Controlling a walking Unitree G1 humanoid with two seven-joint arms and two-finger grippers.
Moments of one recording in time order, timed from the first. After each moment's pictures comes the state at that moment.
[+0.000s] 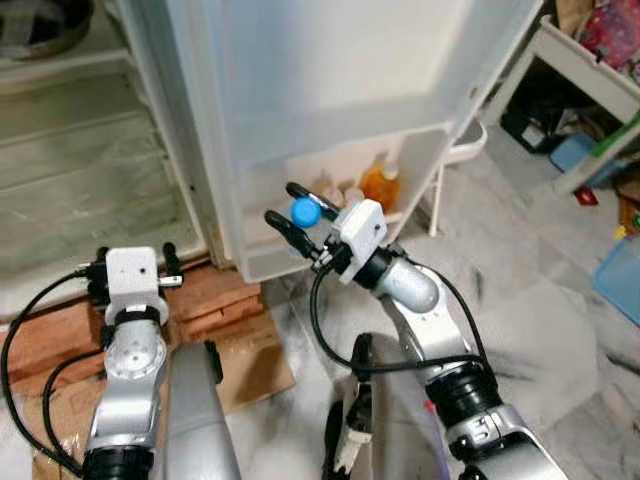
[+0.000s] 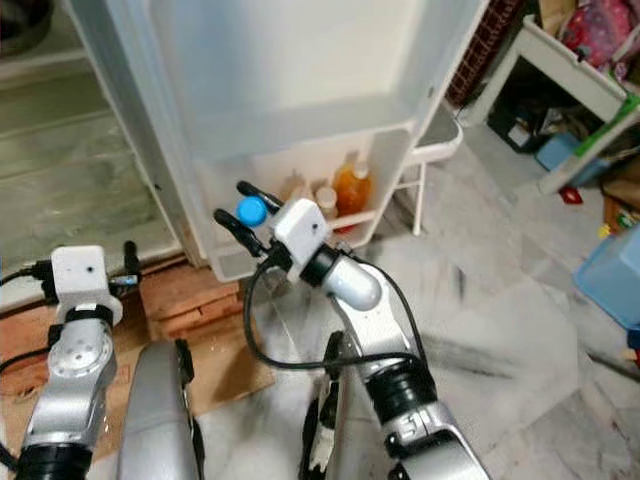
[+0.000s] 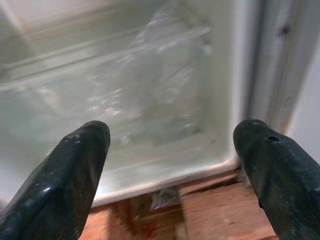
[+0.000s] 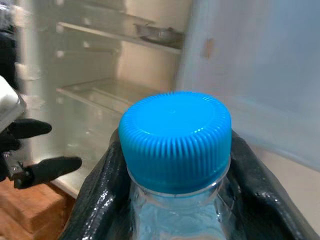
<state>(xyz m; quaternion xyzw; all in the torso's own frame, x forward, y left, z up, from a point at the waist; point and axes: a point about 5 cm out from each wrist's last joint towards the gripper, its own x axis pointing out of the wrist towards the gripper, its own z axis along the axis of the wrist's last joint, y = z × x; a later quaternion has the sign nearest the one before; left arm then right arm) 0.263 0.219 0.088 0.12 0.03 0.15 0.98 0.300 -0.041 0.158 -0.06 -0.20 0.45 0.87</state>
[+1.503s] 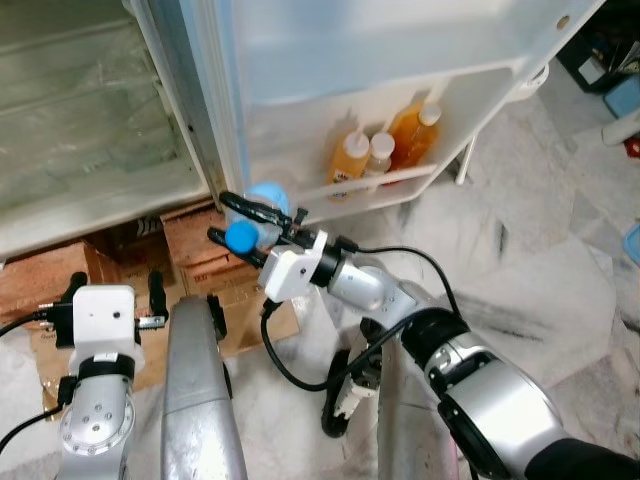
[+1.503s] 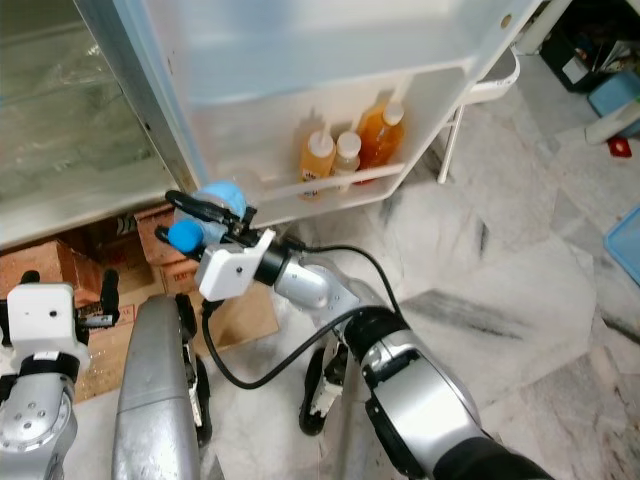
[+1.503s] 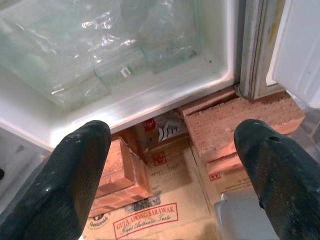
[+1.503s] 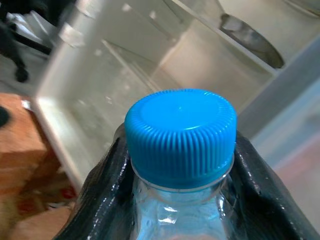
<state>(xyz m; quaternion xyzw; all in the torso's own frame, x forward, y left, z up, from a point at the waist) 0.194 0.215 0.115 0.14 0.04 0.13 0.98 0.309 0.004 0.168 -0.30 -0.40 0.43 0.75</state>
